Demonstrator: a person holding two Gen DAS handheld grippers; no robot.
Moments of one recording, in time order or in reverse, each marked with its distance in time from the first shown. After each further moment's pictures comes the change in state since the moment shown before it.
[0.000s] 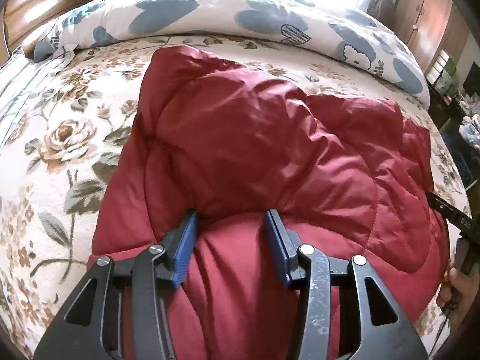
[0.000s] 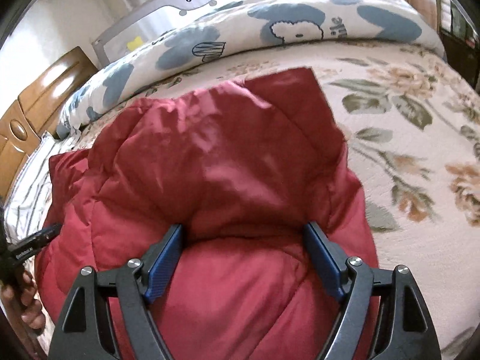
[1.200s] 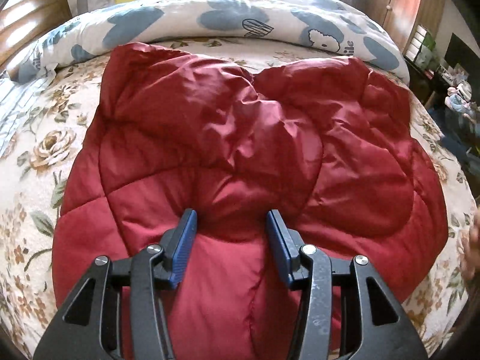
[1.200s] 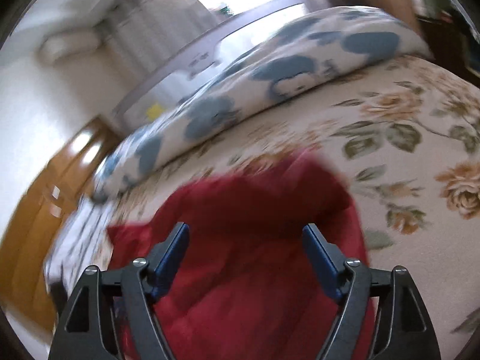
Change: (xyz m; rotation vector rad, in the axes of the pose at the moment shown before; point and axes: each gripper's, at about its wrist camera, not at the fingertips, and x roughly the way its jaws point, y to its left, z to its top) left arm -0.010 -0.044 -0.020 0.120 -0.016 -0.022; right arm -0.065 0.012 0.005 0.079 -0.159 0.189
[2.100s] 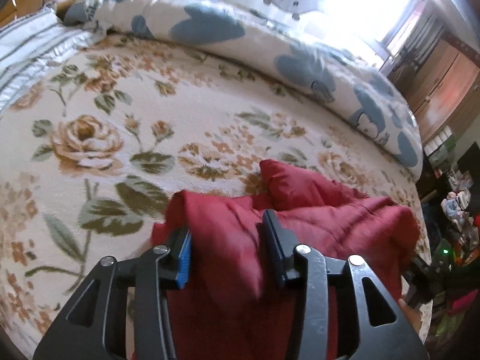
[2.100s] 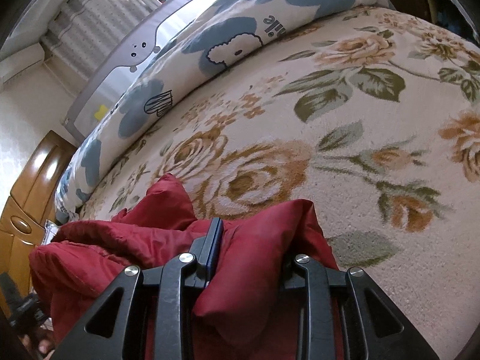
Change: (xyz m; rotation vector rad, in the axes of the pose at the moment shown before) left arm -0.030 0.117 0.045 -0.380 -0.108 -0.077; right arm 0.086 -0.093 0.014 0.272 0.010 -0.164
